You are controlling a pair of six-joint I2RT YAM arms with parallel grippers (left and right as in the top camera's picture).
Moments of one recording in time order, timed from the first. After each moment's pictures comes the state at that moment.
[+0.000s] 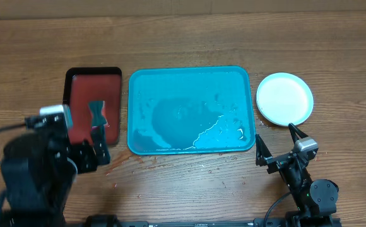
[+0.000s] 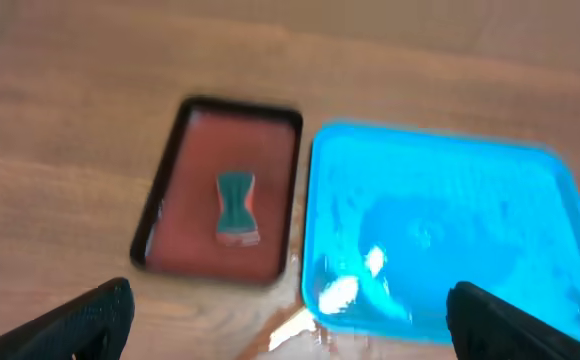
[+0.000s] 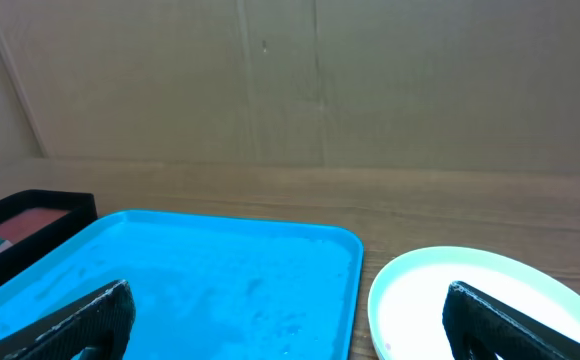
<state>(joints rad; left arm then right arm) 0.02 0.74 1.27 -1.16 -0.03 -0.15 0.10 0.01 0.02 -0.02 -0.22 0.10</state>
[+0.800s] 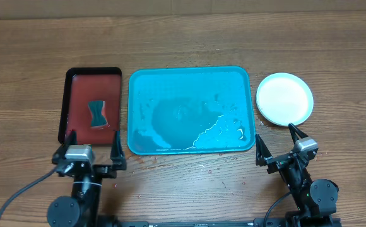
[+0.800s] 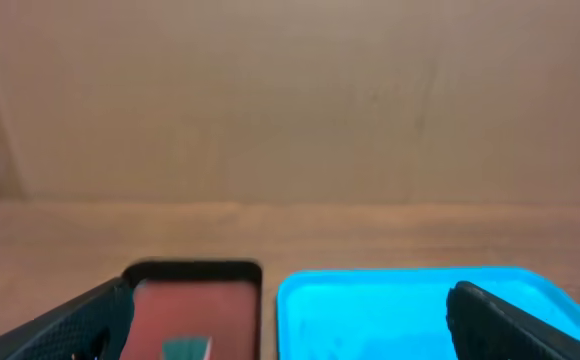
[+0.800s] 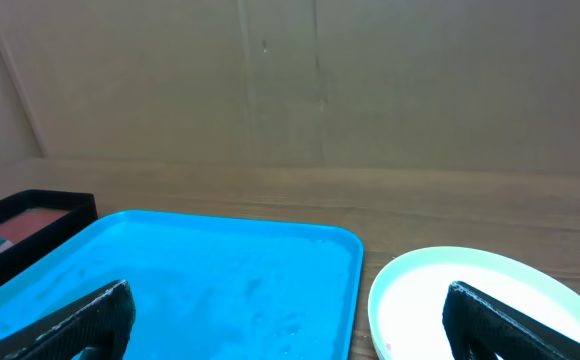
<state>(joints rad) -0.01 0.09 0.40 -0.32 0.04 -0.07 0.10 0.01 0.02 -0.02 -0.22 0.10</state>
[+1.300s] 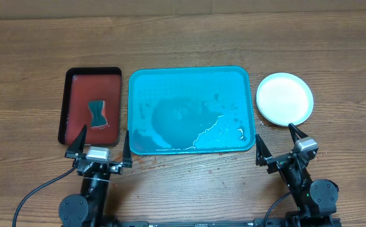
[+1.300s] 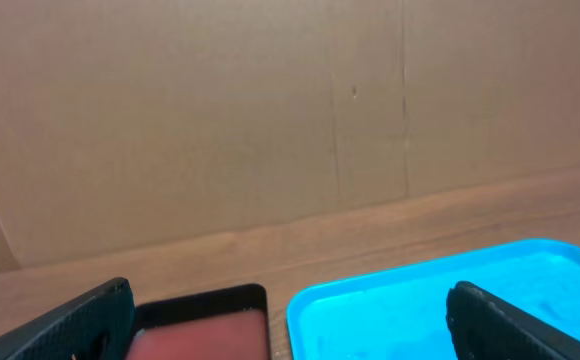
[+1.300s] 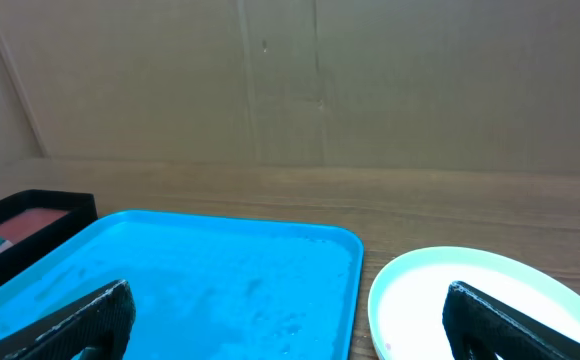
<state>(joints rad) -0.01 0.02 0.17 -0.07 0.12 0.11 0.10 0.01 0.02 -0.02 -0.22 0.10</state>
